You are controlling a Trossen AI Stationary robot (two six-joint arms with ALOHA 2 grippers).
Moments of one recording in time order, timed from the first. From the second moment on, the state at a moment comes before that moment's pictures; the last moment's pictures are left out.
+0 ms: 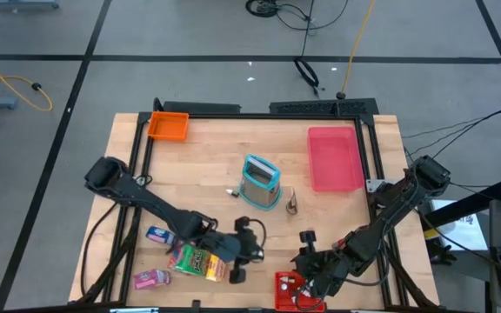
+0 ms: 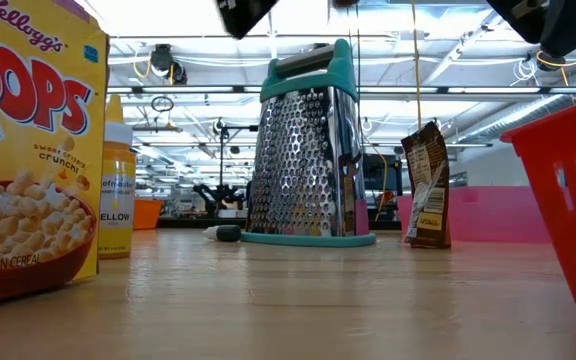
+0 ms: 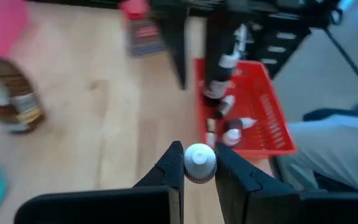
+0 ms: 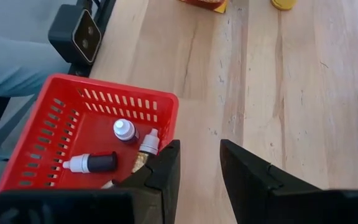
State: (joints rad) left arm -0.49 1.82 1.33 -0.10 -0.21 -0.35; right arm 0.78 1.64 1.11 -0.42 0.40 0.49
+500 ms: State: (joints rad) left arm -0.48 2.07 1.64 -0.21 0.02 -0.23; right arm 0.78 1.64 1.11 -0.47 0.40 0.50
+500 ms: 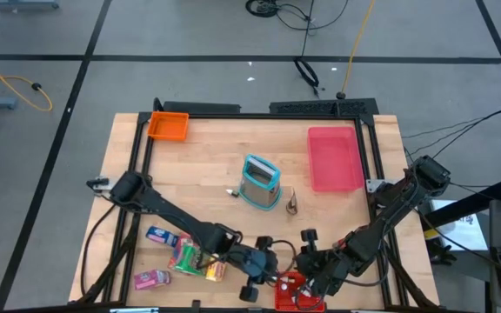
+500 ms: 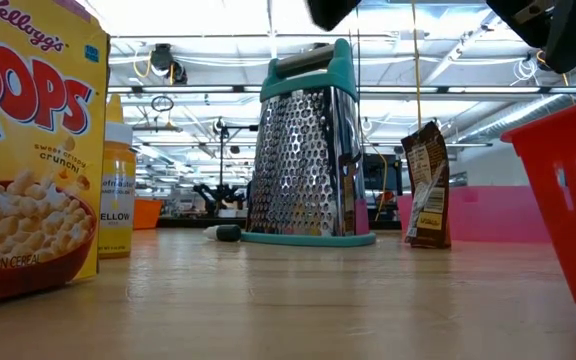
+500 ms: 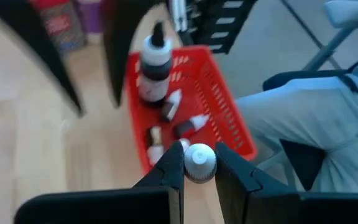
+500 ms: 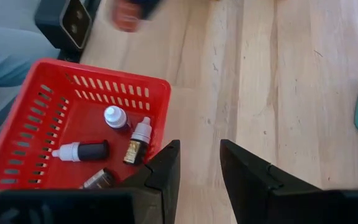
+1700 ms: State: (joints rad) left arm -0.42 2.22 1.67 -0.07 0.13 -0.14; right arm 0.78 1.64 1.11 -0.49 0.42 0.51
